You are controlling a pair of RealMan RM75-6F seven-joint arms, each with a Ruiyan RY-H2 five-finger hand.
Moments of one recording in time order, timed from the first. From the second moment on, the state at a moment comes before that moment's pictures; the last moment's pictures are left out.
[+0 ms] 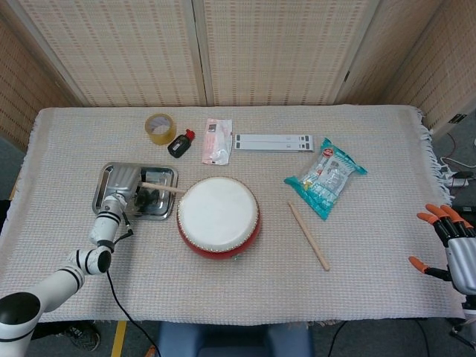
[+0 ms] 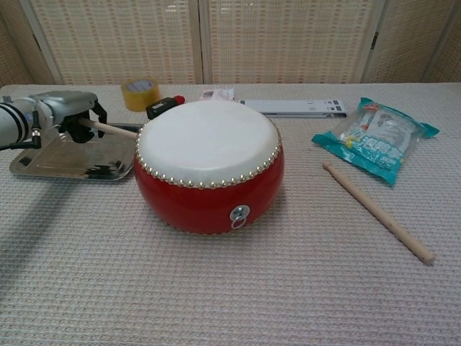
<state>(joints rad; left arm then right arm) -0.89 -1.71 -0.26 -0.72 0.96 0.62 0.21 0.06 -1.06 0.07 -1.54 -1.54 1.54 0.18</state>
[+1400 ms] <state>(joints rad) -0.77 -1.52 -0.31 -1.09 0.91 0.87 0.18 0.05 -1.03 0.07 -1.55 -1.55 1.55 0.24</state>
